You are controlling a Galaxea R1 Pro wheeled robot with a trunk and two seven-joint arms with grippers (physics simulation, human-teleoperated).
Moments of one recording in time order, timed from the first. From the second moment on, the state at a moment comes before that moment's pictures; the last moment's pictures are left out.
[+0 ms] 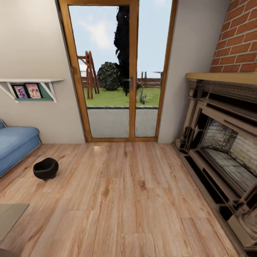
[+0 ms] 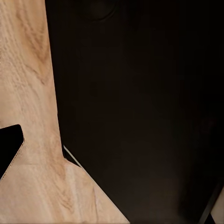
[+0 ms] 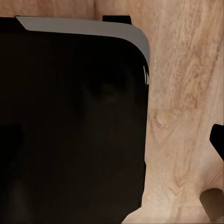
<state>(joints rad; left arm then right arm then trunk) 0.01 -0.01 0.01 -0.02 0.01 0.00 -0.01 -0.09 -0.02 0.00 -0.02 0.00 0.00 0.00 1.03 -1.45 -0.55</state>
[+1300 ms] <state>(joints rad) 0.01 -0.01 0.01 -0.02 0.01 0.00 -0.01 -0.09 -0.02 0.00 -0.02 0.00 0.00 0.00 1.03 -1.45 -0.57</state>
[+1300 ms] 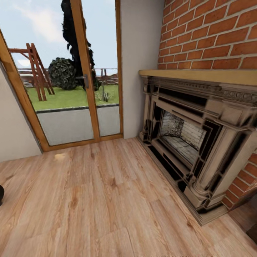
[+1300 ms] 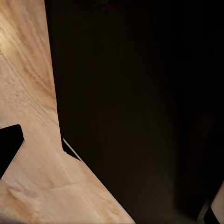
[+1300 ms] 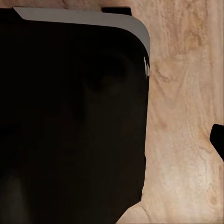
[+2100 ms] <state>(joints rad) 0.01 -0.01 0.01 -0.02 0.01 0.00 -0.01 -0.09 -0.02 0.00 -0.02 0.00 0.00 0.00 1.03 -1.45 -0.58</state>
